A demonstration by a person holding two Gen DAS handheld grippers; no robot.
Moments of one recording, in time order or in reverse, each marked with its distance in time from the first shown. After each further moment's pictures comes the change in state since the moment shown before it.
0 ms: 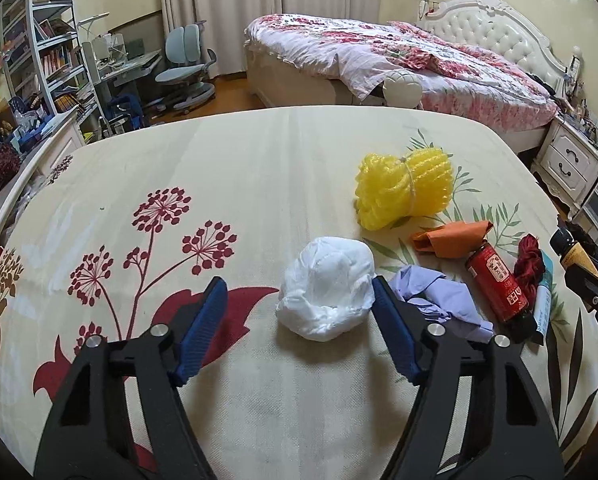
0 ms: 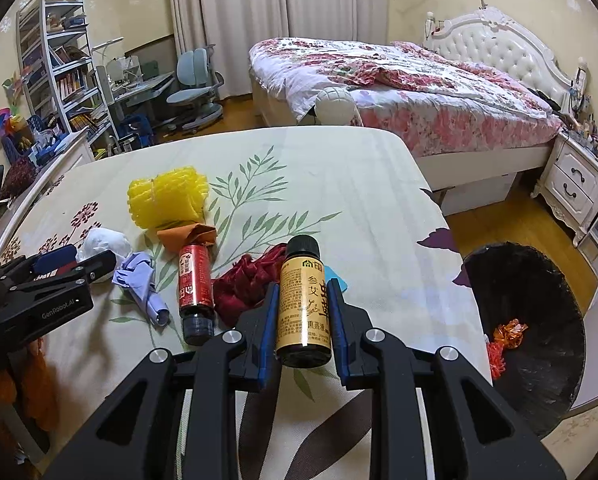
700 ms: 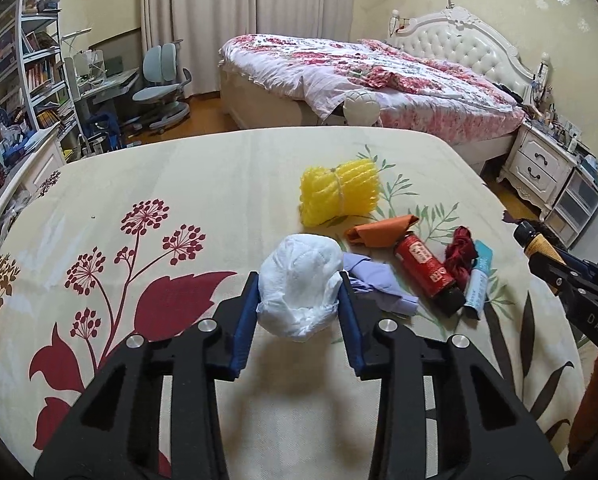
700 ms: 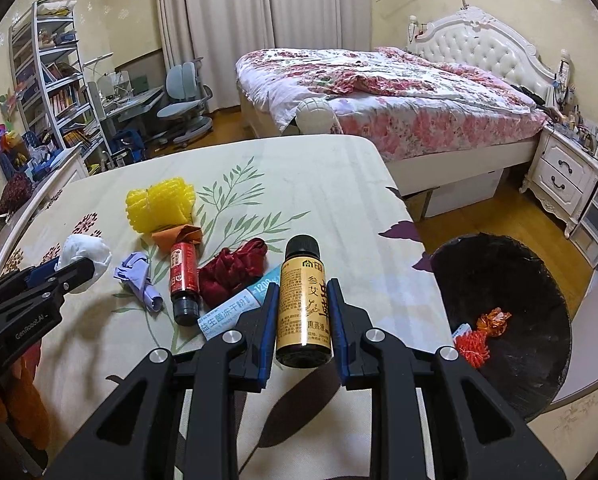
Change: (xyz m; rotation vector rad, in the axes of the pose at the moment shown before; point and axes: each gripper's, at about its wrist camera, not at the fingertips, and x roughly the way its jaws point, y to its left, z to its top) left arm -0.042 -0.021 -0.012 0.030 -0.090 -0.086; right arm -0.034 -0.024 -0.013 0.047 -0.042 -0.026
